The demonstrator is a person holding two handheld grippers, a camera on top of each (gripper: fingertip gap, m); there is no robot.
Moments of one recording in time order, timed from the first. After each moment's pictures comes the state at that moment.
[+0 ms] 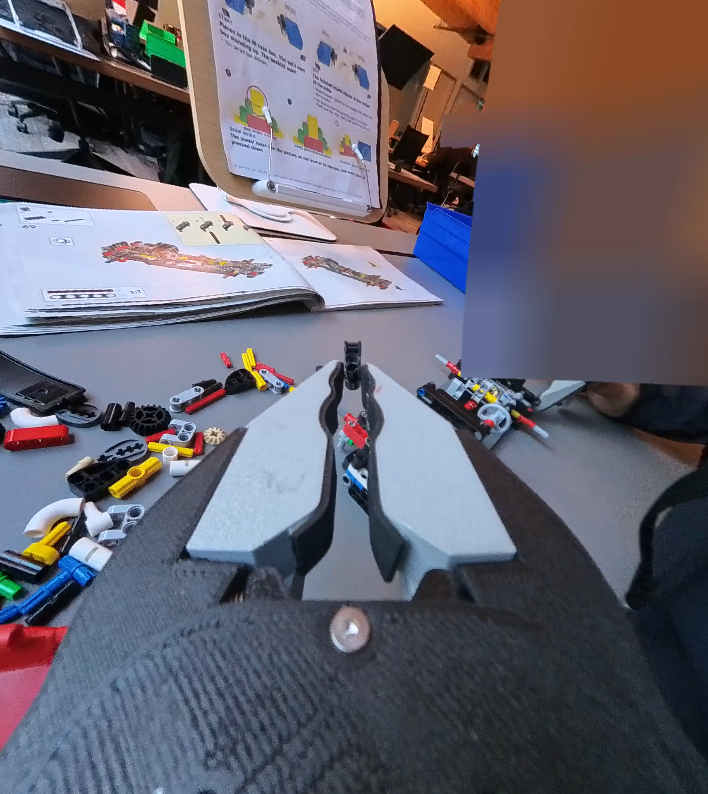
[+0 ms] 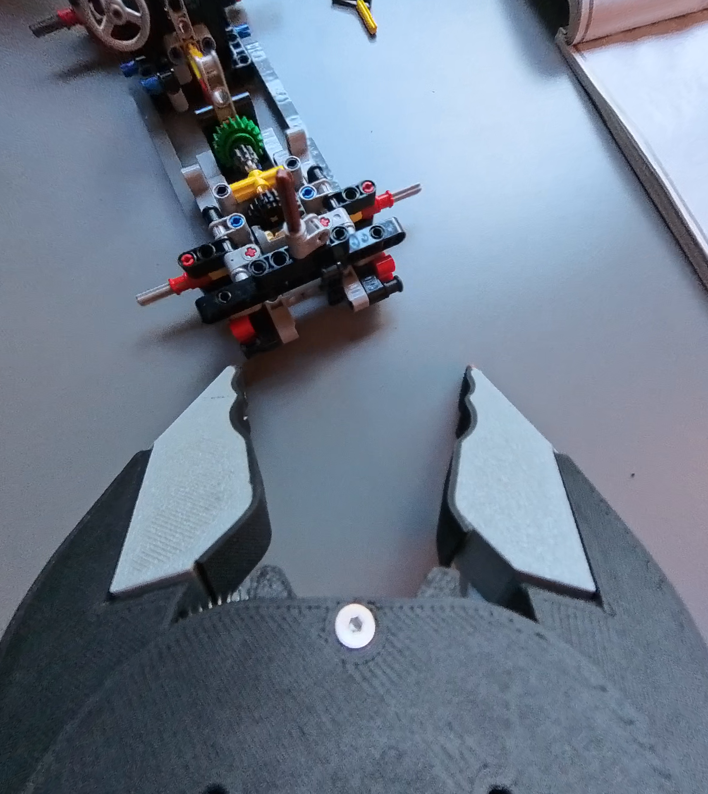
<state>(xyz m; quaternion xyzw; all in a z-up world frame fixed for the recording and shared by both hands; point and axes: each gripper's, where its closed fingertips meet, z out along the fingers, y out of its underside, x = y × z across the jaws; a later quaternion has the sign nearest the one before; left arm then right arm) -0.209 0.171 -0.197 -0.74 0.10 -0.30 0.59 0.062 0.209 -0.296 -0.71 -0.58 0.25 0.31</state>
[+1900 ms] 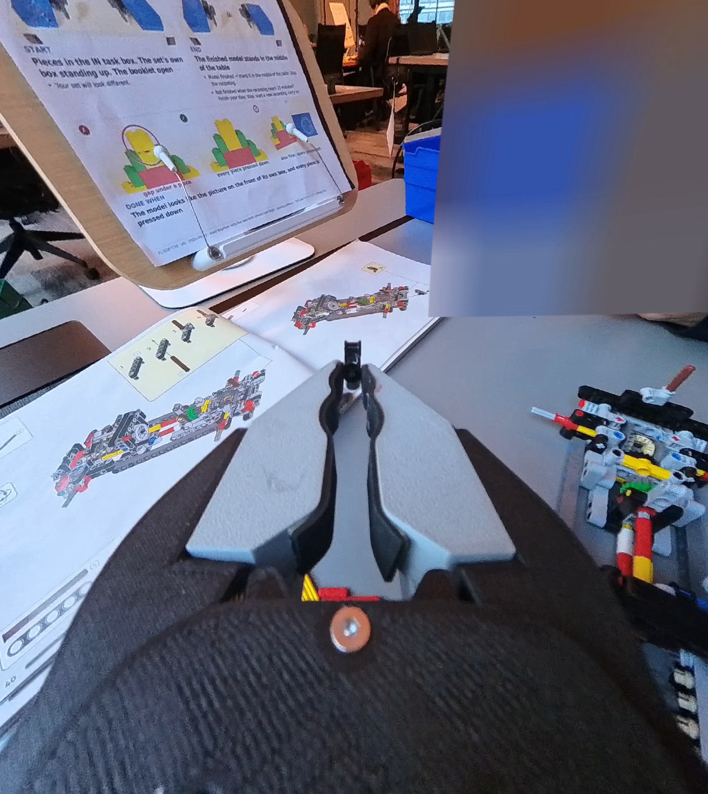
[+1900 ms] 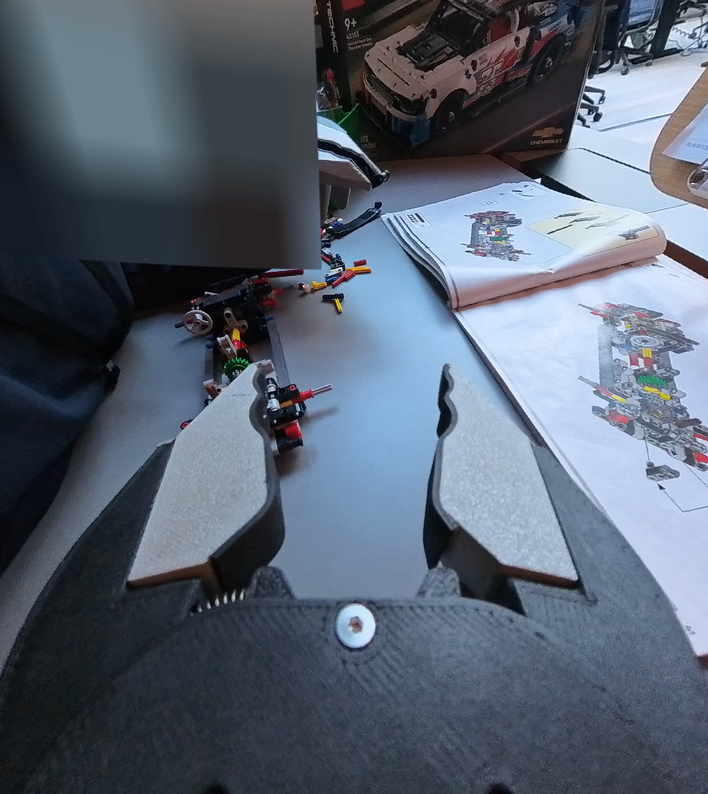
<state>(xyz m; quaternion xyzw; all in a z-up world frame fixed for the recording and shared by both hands) -0.136 0.315 -0.184 -0.73 0.30 -0.23 0.57 0.052 0.282 -0.202 -0.60 -0.50 0.48 0.39</state>
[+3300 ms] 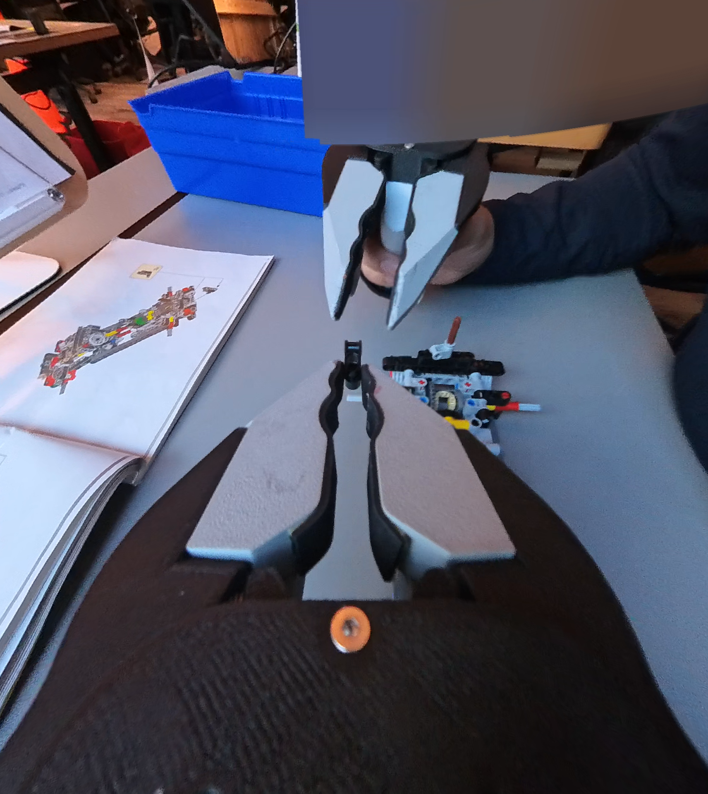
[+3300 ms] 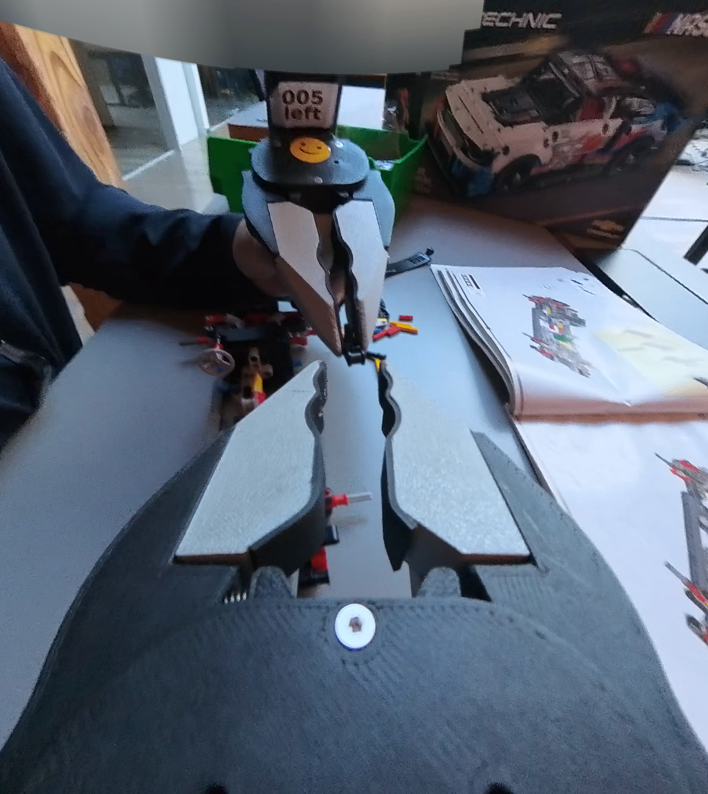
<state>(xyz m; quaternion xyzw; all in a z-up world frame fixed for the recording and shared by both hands) -0.039 0.239 -0.199 -0.66 0.48 -0.34 0.47 -0.030 0.239 -0.189 -0.52 -0.58 0.45 0.44</state>
